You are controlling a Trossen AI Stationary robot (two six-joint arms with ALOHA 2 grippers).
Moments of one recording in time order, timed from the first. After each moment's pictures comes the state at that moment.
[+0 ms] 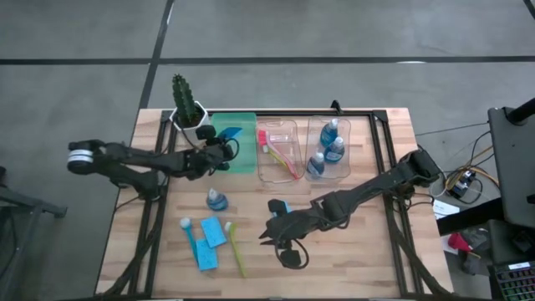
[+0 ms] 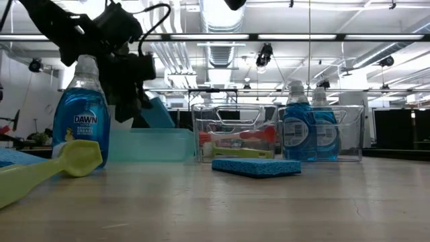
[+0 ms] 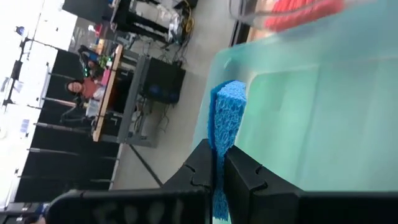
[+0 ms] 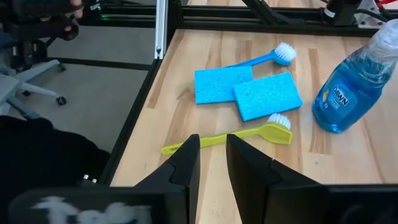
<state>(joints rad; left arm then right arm) 0.17 1.22 0.51 0.15 -0.90 0.60 0.41 1.81 1.45 -0.23 0.08 0.24</state>
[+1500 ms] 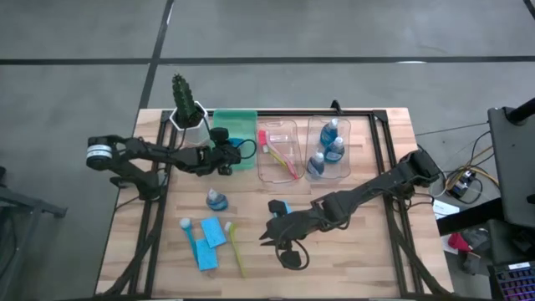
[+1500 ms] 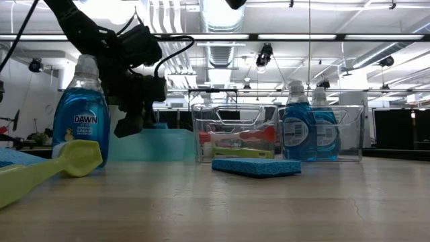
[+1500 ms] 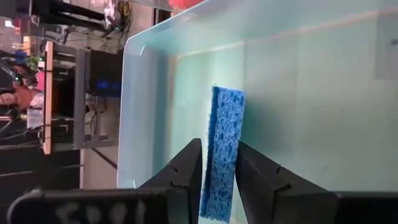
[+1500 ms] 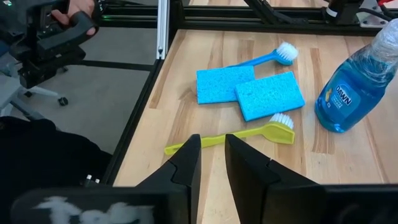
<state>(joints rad) 0.22 1.42 0.62 -0.02 -0.71 0.57 0.41 1.81 1.45 -0.23 0.08 0.24</state>
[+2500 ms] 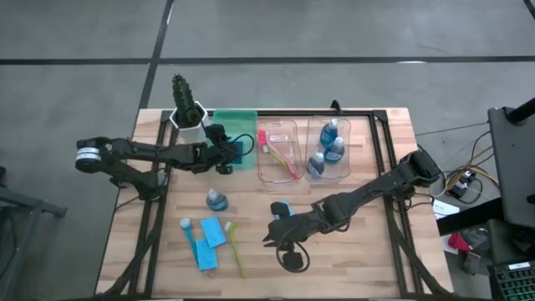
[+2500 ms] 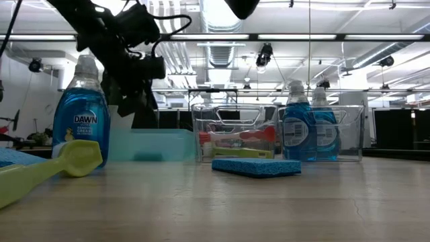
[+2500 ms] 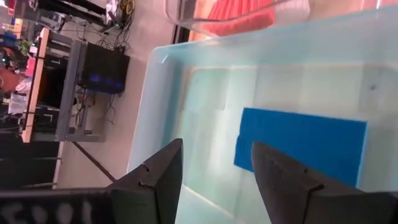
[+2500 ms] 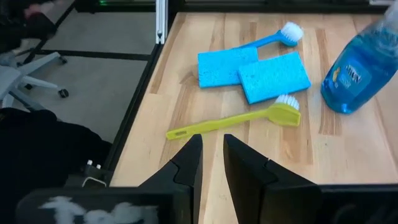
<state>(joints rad) 0.19 1.31 0.70 -0.21 -0.69 0.42 0.42 1.81 1.42 -0.24 0.08 0.27</state>
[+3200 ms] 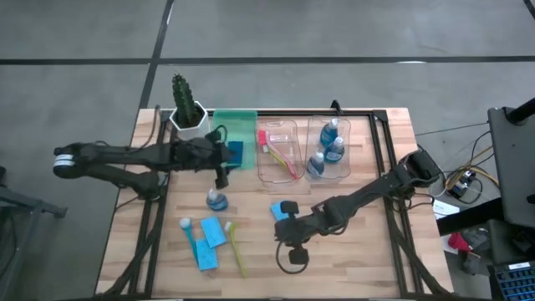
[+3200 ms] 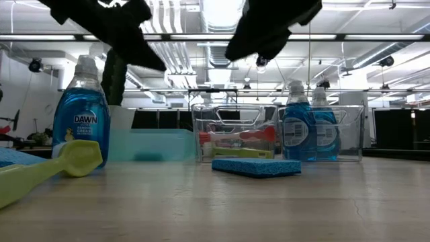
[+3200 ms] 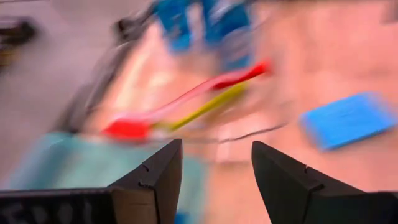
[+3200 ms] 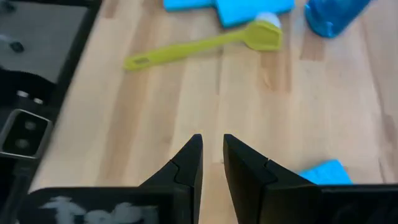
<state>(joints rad) 0.12 1.01 0.71 -0.21 -0.16 0.08 0.42 1.81 1.29 -0.32 0.14 0.28</state>
